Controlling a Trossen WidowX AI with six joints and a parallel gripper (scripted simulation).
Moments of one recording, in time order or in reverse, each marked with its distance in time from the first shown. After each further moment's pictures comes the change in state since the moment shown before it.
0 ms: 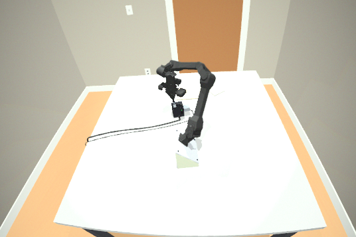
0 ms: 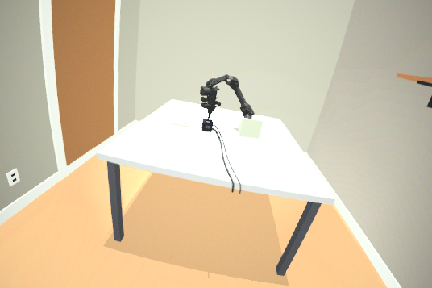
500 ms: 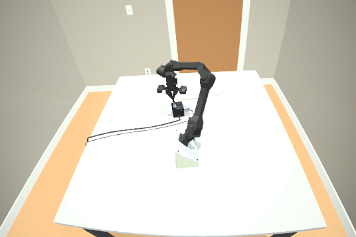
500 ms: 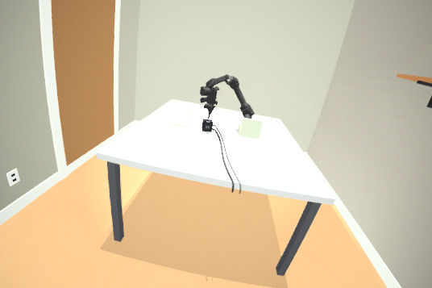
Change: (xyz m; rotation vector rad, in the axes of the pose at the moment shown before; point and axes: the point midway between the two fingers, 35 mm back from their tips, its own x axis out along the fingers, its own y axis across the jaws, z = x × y) arm 0.000 0.000 0.000 -0.393 0.000 0.000
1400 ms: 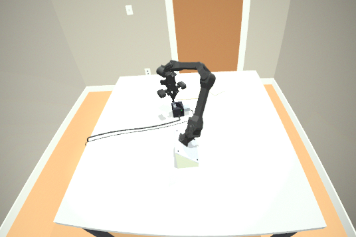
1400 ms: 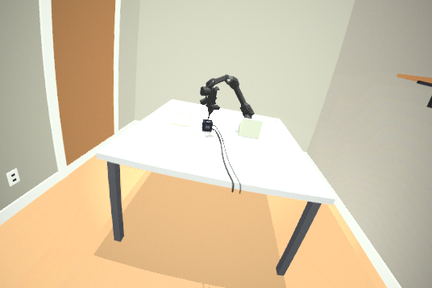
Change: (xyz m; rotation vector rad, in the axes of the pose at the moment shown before) arm 0.000 0.000 0.000 -0.707 0.000 0.000
